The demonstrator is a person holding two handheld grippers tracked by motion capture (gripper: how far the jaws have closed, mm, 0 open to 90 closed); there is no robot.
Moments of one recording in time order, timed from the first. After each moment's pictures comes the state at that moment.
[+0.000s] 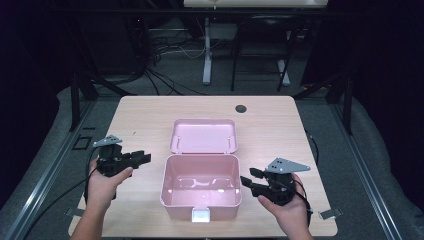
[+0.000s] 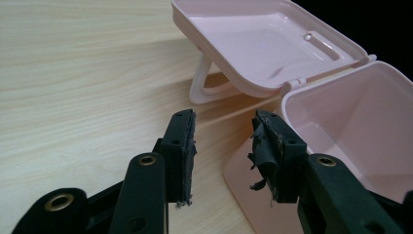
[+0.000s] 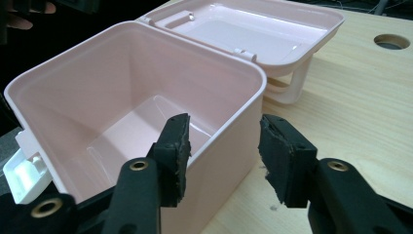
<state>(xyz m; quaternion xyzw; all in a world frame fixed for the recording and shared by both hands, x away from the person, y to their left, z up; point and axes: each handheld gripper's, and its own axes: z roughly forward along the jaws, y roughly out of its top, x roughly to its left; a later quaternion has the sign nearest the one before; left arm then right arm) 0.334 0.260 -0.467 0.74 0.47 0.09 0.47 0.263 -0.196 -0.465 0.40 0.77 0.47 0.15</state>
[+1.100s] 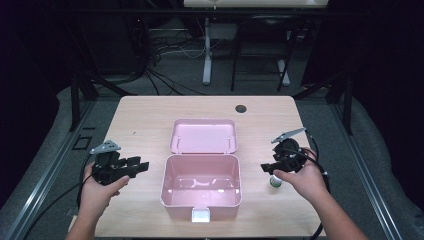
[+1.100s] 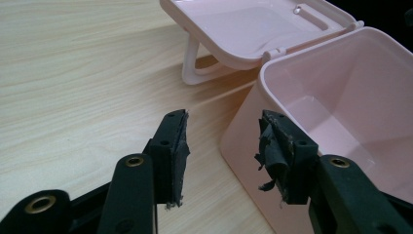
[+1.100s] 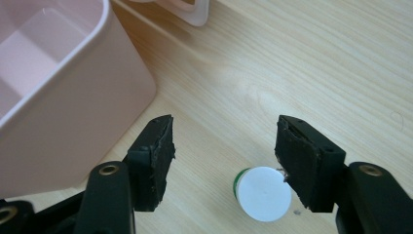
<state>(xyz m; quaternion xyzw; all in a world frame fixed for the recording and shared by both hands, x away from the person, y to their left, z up) 0.314 0.256 -0.461 0.77 0.45 0.10 0.44 0.340 -0.237 -0.450 0.44 0.85 0.26 0.11</state>
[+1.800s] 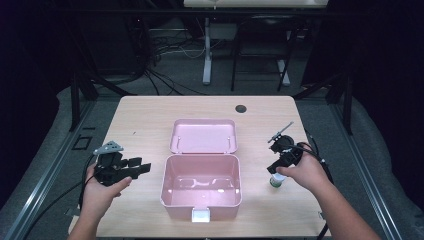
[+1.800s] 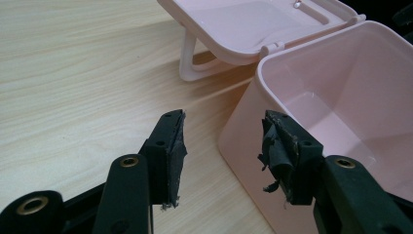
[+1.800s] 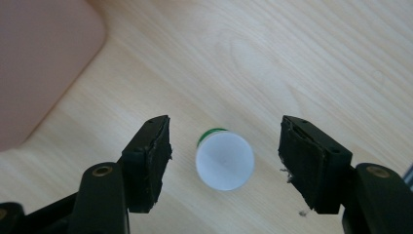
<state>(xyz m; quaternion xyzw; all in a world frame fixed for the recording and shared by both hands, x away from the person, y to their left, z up) 0.314 0.251 -0.463 0.78 0.45 0.10 0.43 0.365 -0.236 -0.463 0.45 0.88 0.14 0.09</state>
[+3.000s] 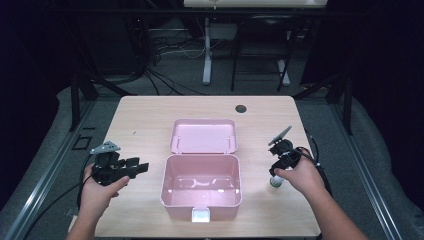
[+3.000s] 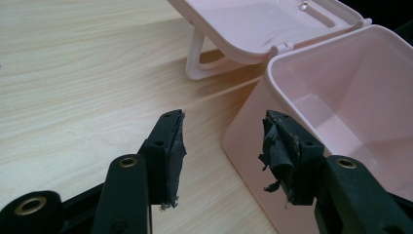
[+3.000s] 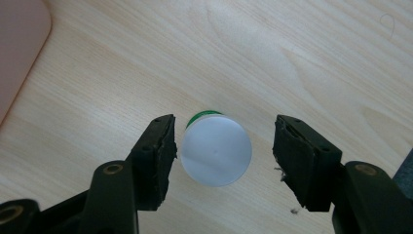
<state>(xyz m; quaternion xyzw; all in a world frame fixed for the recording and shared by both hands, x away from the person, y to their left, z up) 0.315 0.259 -0.465 0.77 0.46 0.09 0.43 0.370 -0.238 -0.487 0.51 0.85 0.09 0.09</state>
